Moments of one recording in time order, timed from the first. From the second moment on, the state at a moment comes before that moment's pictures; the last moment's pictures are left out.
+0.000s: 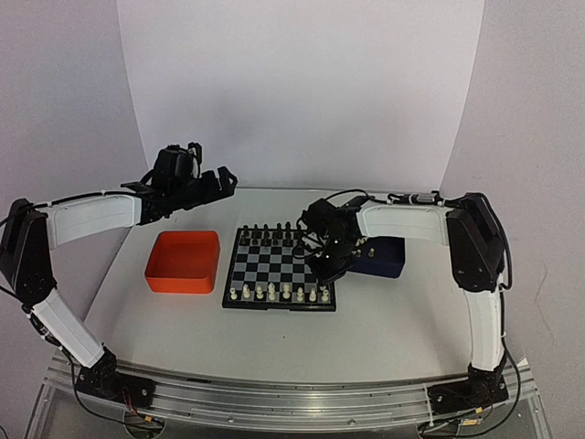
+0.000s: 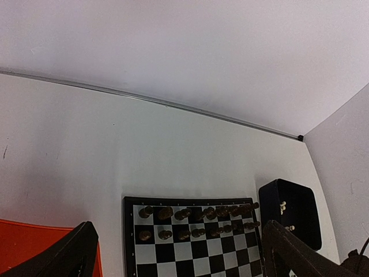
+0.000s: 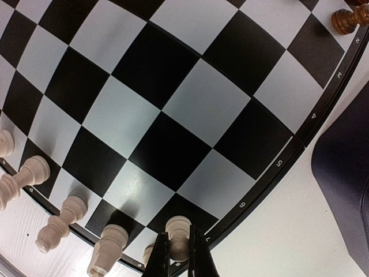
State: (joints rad) left arm -0.52 1.57 1.18 -0.02 -0.11 -0.56; right arm 0.80 2.13 1.66 -0.88 0.00 0.16
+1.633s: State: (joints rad) left arm -0.52 1.57 1.18 -0.03 -0.11 -0.55; right arm 0.53 2.08 1.82 -0.87 0.19 0.42
